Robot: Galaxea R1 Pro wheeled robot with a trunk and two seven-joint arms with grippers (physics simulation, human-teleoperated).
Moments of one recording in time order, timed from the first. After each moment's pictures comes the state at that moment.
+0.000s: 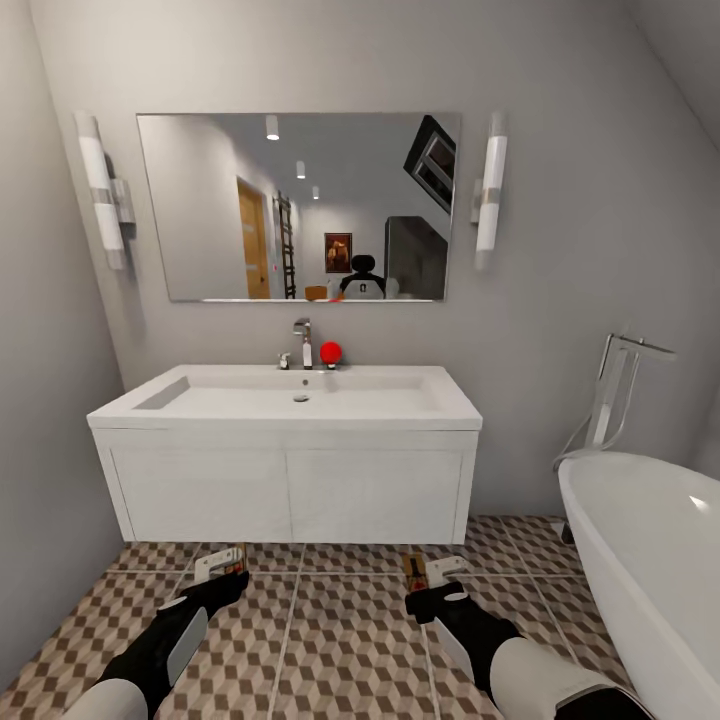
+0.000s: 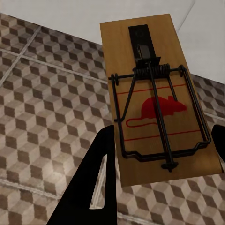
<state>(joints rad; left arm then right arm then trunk) -0.54 0.06 0.06 -0.50 0.24 0.16 0.06 -0.71 0.14 0.23 -0.15 -0.05 0.12 -0.13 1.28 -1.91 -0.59</state>
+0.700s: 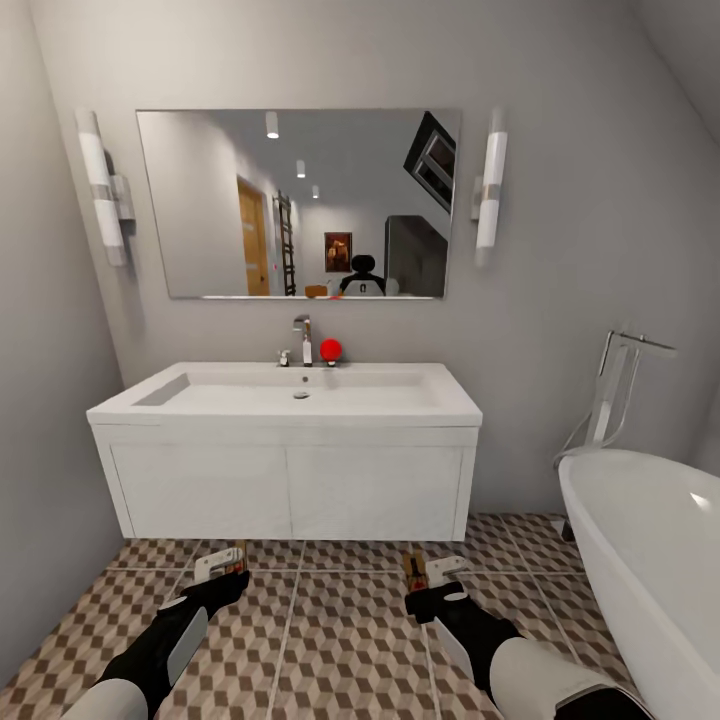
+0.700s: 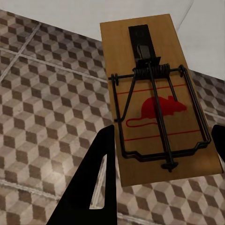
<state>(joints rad) -0.54 0.06 0.06 -0.50 0.24 0.15 0.05 -0.71 0.14 0.23 -0.15 -0.05 0.12 -0.13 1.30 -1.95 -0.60</state>
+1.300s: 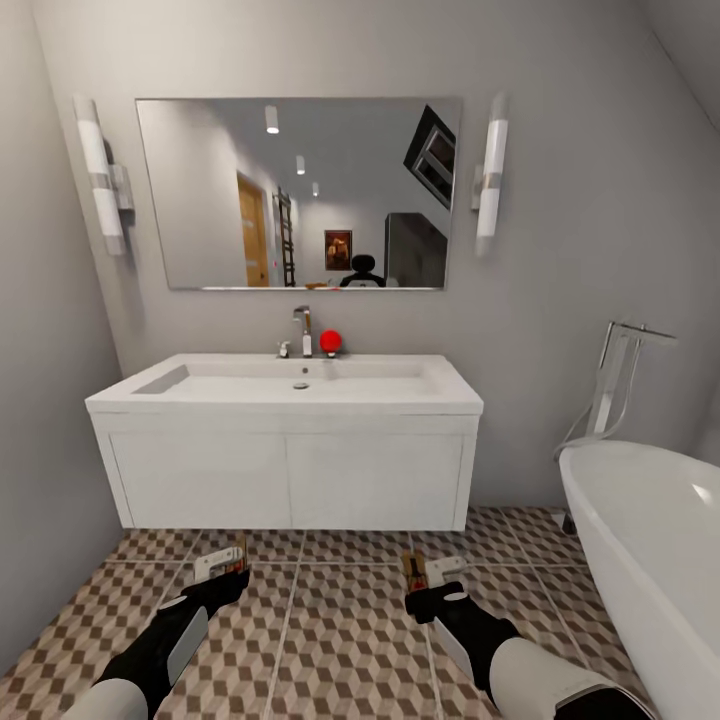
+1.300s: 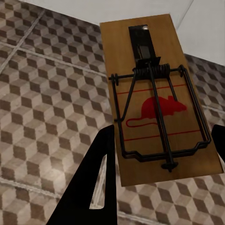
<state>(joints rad) -0.54 0.06 0.06 -0.51 0.24 0.15 0.05 -0.71 0.14 0.23 -0.15 -0.05 0.12 -0.13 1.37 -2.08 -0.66</state>
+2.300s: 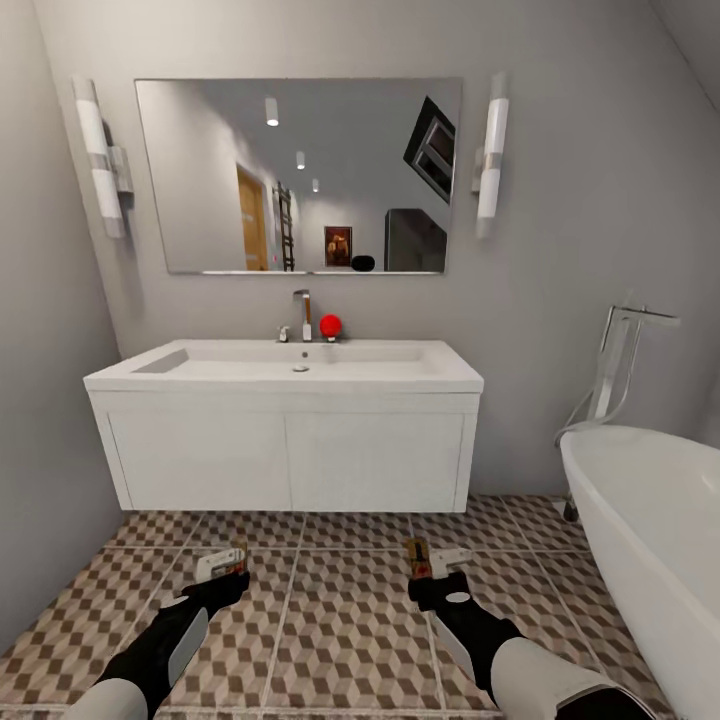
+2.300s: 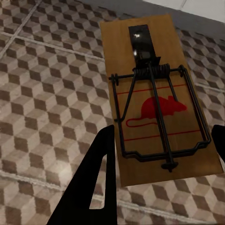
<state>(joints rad) -0.54 0.06 0.05 -0.51 0.21 0.16 0.05 -0.71 0.13 0.23 -0.15 -0.05 0.00 -0.18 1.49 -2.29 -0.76</state>
